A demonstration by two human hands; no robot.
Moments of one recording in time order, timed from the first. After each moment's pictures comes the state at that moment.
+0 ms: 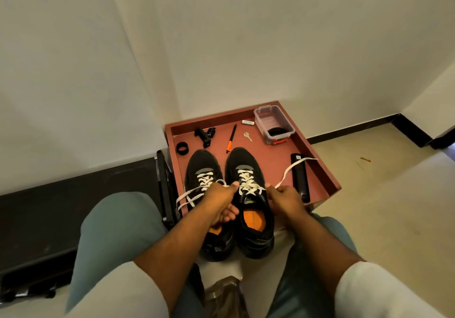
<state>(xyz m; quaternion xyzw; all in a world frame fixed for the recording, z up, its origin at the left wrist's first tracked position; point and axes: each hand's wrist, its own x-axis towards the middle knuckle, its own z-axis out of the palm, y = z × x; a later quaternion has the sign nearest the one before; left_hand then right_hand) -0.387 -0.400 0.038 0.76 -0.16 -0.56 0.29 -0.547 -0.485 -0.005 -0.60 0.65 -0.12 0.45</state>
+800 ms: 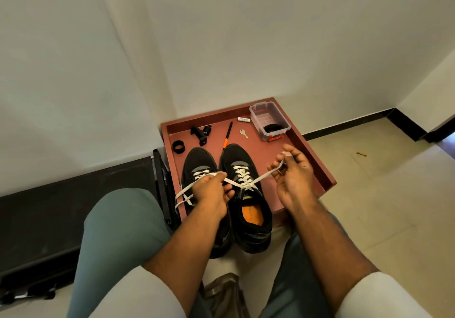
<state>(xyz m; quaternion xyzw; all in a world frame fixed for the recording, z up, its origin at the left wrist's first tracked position) -0.398 -0.412 0.033 0.65 0.09 -0.46 0.60 -0.531 -0.480 0.071 -0.27 0.48 -0.49 0.68</state>
